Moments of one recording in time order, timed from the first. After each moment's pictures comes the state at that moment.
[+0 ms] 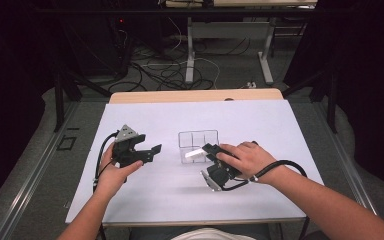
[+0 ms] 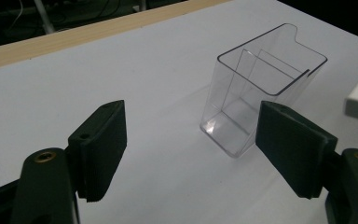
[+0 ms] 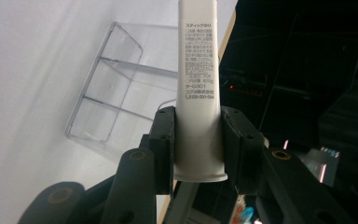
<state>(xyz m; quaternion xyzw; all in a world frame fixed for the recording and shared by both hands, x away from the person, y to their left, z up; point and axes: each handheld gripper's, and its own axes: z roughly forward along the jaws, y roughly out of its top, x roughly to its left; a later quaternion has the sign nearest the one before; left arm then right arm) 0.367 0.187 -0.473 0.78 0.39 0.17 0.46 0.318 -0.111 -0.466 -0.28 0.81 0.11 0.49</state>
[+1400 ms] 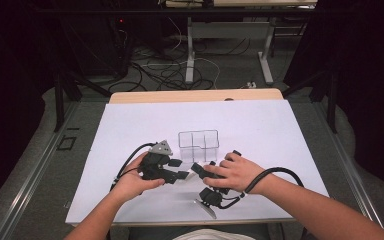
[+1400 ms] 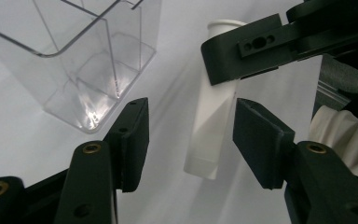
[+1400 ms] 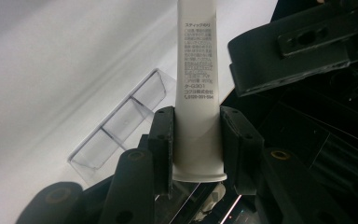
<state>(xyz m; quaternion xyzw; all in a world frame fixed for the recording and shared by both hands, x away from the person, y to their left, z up) 0.345 0.113 -0.484 0.89 0.24 0.00 0.40 0.291 -0.087 -0.503 -0.46 0.74 0.04 0.49</state>
